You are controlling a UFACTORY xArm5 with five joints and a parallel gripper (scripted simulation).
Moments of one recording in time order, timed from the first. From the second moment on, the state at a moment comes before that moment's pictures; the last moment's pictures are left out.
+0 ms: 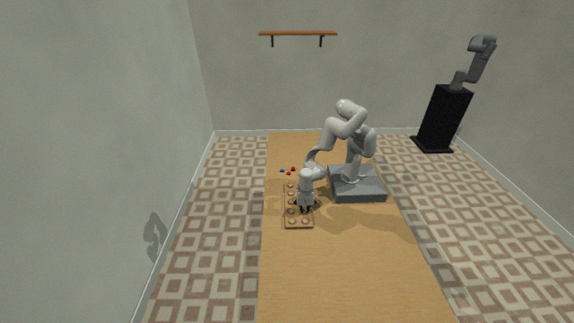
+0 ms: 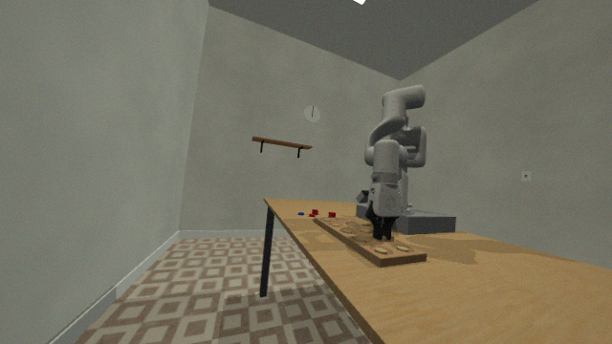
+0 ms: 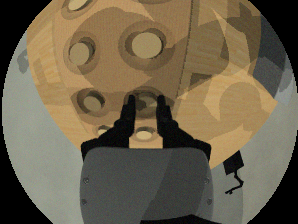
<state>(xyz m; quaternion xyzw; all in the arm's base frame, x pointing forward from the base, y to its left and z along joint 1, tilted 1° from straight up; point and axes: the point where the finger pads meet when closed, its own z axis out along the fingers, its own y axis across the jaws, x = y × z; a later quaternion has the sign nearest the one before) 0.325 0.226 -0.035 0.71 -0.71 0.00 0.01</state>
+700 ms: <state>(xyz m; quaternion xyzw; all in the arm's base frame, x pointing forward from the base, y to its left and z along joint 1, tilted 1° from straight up) 0.325 0.226 -0.035 0.71 -0.71 0.00 0.01</state>
